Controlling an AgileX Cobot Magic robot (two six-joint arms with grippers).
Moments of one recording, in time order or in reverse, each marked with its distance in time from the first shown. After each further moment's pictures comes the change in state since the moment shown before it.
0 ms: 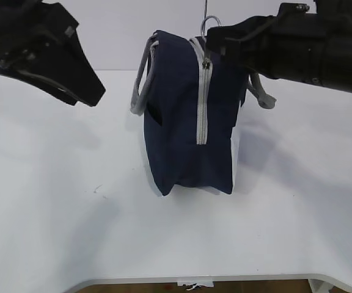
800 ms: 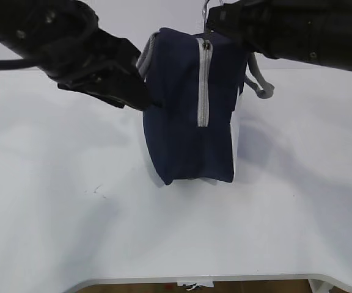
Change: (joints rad) left arm -0.108 0.064 0.084 0.016 -0.302 0.000; right arm 0.000 0.010 -0.067 -0.028 0.049 0.132
